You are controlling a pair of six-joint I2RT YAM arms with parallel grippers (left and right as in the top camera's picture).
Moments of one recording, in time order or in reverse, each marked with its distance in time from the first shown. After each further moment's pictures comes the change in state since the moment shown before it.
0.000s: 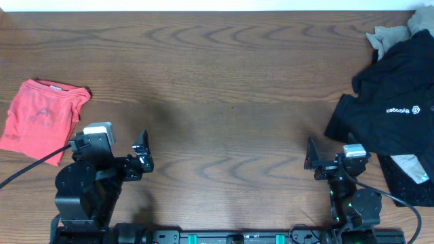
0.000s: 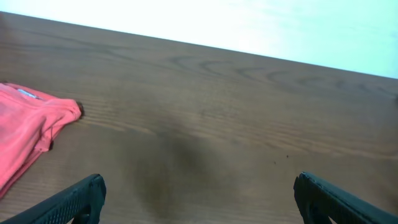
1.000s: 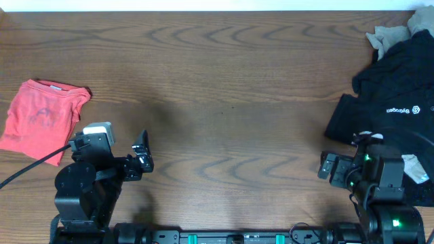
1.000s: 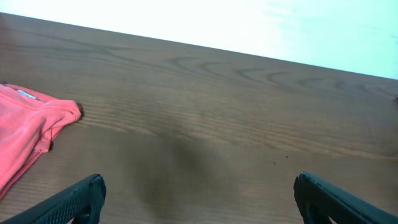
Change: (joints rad) left arm 0.000 0.000 0.003 0.000 0.000 0.000; right arm -0.107 0.580 0.651 -0.871 0.020 0.205
